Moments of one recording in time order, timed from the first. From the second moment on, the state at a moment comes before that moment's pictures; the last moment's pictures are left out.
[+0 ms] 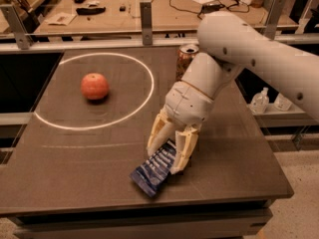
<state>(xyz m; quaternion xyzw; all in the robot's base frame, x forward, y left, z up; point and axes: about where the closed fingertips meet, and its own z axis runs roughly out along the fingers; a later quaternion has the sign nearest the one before) 0.411 -0.007 0.842 -0.86 0.34 0.34 0.18</state>
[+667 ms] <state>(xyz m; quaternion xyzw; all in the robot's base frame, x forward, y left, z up) 0.447 -0.024 0.884 -0.81 0.45 0.27 0.28</state>
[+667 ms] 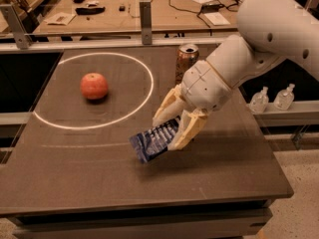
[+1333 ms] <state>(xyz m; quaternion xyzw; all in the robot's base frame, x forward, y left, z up) 0.497 -0.031 0.889 -0.73 0.52 0.22 0.40</state>
